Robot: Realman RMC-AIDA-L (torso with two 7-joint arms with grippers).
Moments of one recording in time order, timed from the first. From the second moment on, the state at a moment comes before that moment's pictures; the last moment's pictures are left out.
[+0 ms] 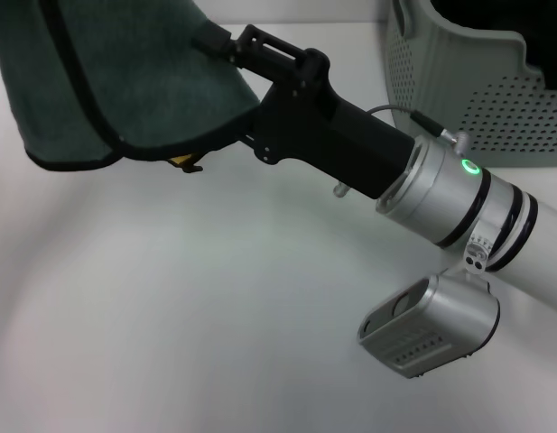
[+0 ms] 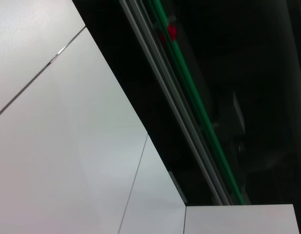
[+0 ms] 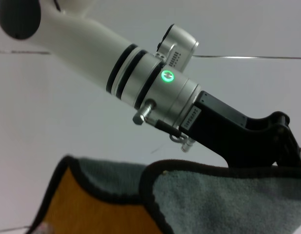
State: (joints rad) left arm -0.49 -2.10 0.93 0.40 0.67 1.95 -1.20; right arm 0.66 2.03 -2.57 -0.63 0.42 -1.24 -1.16
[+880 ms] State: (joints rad) left arm -0.49 -2.10 0.94 0.40 0.65 1.95 -1.20; right arm 0.75 2.02 -2.43 -0.46 0.40 -1.30 0.28
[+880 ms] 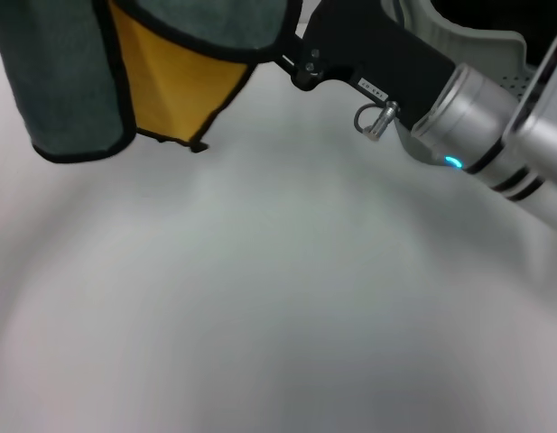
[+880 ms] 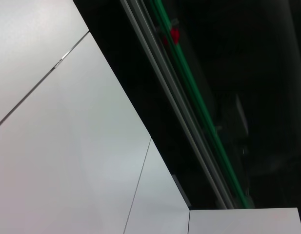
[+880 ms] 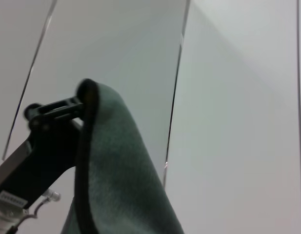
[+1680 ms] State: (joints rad) left arm -0.48 -2.10 0.94 0.34 0.59 1.95 -1.14; right arm 0.80 2.02 -2.41 -0.49 0.19 -1.13 0.50
